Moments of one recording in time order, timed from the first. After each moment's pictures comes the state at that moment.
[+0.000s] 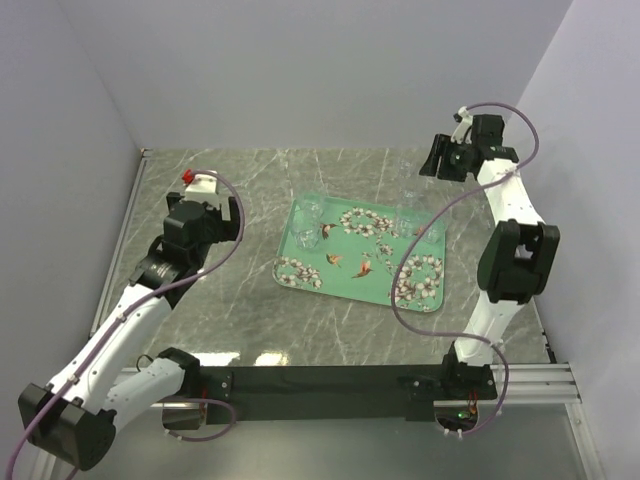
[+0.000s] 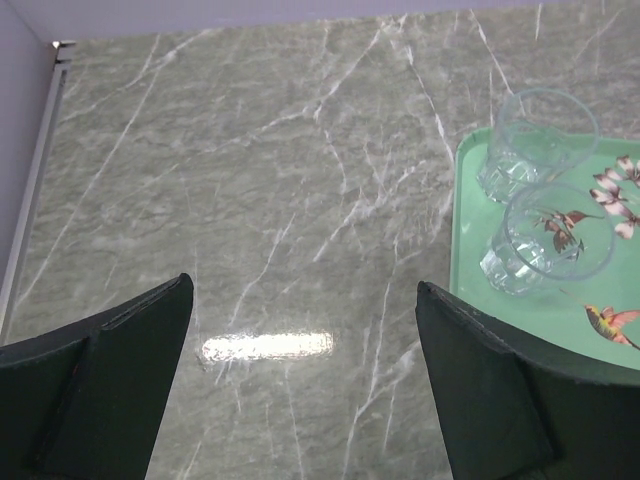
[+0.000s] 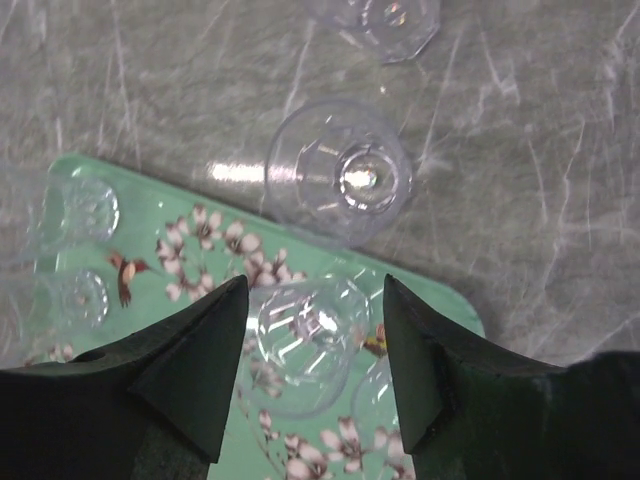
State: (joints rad) left arm -0.40 0.93 0.85 -0.25 -0.35 -0.09; right arm -0.11 1.87 1.68 -0.60 -0.39 0.10
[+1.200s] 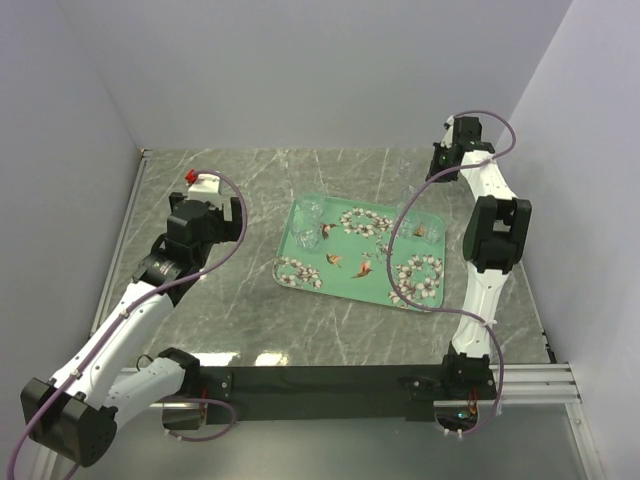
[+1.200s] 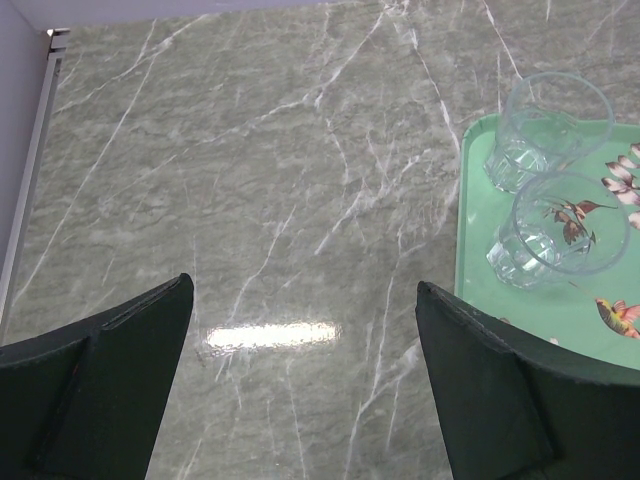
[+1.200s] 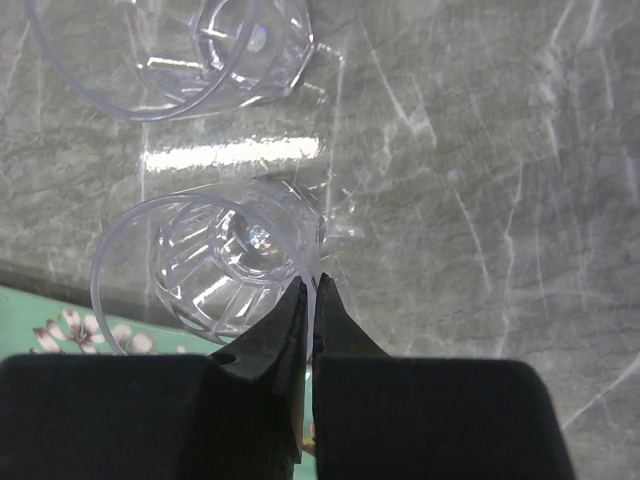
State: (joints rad) left arm -0.40 0.95 0.85 -0.25 -0.35 -0.08; right arm -0.09 2.25 1.98 -0.66 -0.19 0.13
